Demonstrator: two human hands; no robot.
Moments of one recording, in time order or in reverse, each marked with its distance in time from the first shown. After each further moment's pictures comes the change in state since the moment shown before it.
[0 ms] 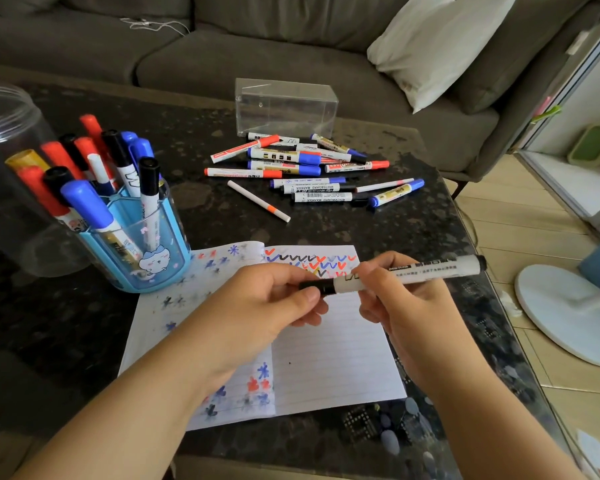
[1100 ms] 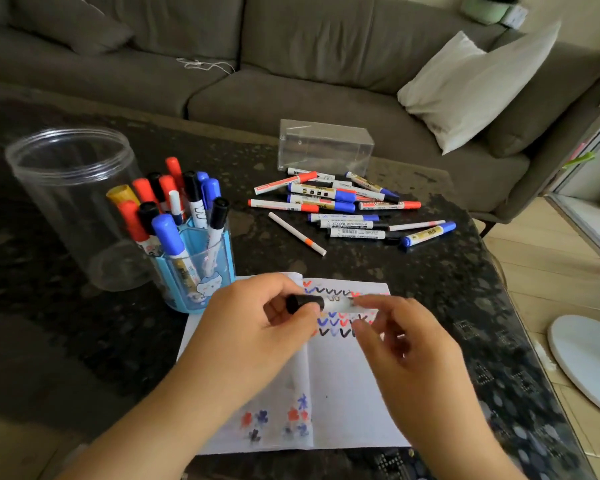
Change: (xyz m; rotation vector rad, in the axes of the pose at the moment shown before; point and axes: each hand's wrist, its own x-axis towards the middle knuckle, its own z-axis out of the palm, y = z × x) left_hand -0.028 0.005 -0.029 0.231 0.404 0.343; right_hand -0.017 0.003 0.033 -0.740 0.100 -0.390
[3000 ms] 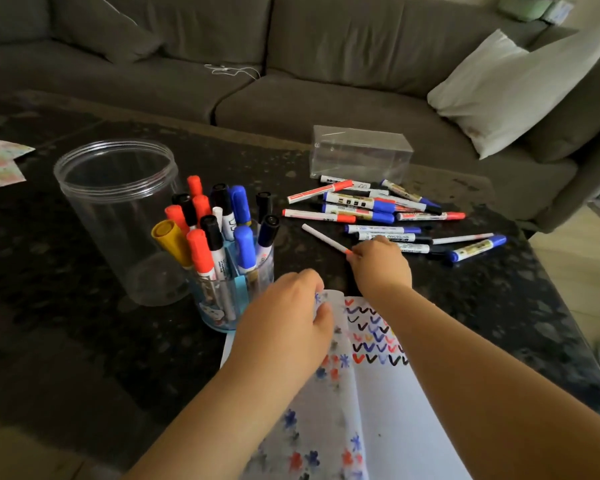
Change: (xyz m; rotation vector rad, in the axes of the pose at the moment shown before) left_hand 0.041 -0.028 -0.008 0.573 0.053 -0.044; right_hand 0.166 0.041 0.110 -0.673 -0.291 0.187
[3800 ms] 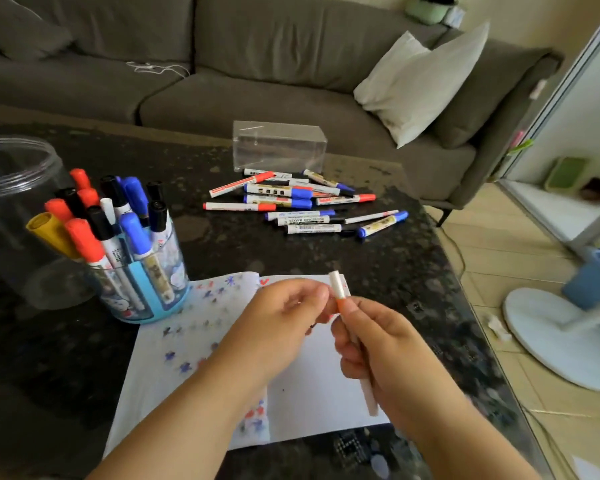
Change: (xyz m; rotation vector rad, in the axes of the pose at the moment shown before) left_hand -0.029 0.067 0.040 -0.720 -0.345 -0.162; right_hand -0.190 0.070 -0.067 1.434 -0.216 0.181
